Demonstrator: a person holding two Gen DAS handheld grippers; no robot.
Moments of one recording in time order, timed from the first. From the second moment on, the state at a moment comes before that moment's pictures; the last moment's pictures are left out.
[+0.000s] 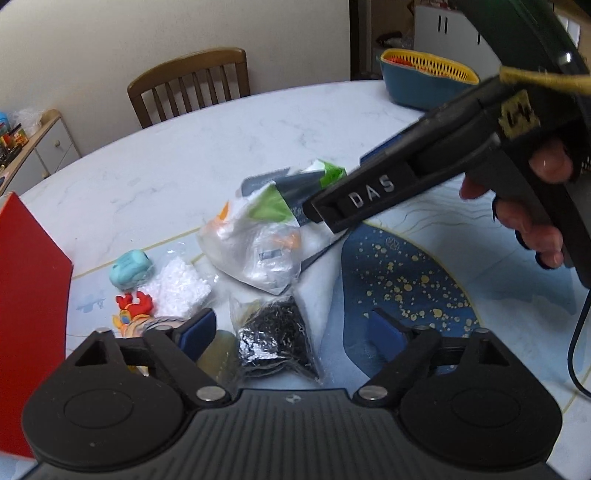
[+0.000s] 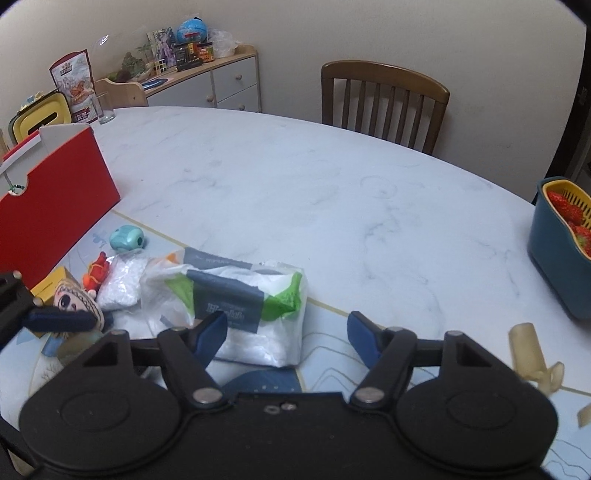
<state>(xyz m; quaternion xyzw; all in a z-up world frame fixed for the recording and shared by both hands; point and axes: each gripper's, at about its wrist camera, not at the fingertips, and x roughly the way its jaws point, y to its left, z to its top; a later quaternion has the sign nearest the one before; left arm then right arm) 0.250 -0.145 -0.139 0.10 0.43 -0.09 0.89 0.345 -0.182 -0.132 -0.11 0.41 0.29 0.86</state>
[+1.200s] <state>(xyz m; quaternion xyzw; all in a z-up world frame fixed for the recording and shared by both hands) 0.230 -0.123 -0.103 0.07 0.43 -0.10 0.90 0.315 -0.211 -0.115 -0.08 0.39 0.27 0.88</state>
